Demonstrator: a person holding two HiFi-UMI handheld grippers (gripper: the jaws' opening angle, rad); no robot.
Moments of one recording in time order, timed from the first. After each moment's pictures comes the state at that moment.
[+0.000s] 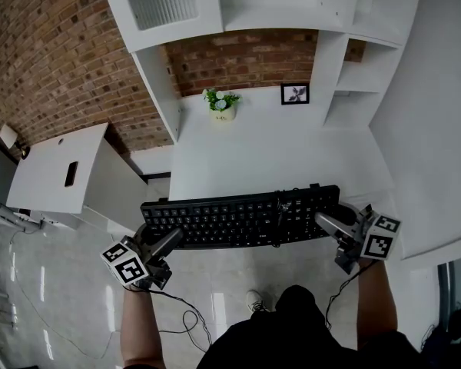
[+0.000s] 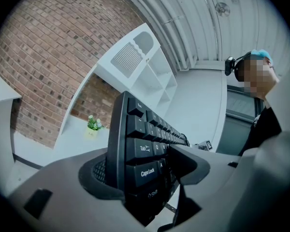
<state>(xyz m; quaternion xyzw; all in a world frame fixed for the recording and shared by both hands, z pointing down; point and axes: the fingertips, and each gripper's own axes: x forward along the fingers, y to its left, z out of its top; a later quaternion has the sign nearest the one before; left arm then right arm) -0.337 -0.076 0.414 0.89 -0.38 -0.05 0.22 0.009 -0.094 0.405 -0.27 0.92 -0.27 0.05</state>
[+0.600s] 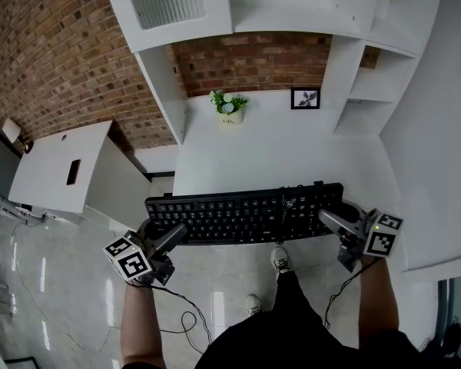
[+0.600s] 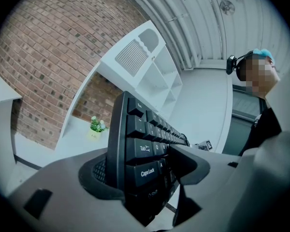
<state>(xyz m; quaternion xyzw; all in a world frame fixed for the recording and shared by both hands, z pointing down) -0.337 -0.110 0.419 0.89 -0.39 -0.04 0.23 0.009 -0.135 0.413 -0.26 0.92 -0.27 0.05</state>
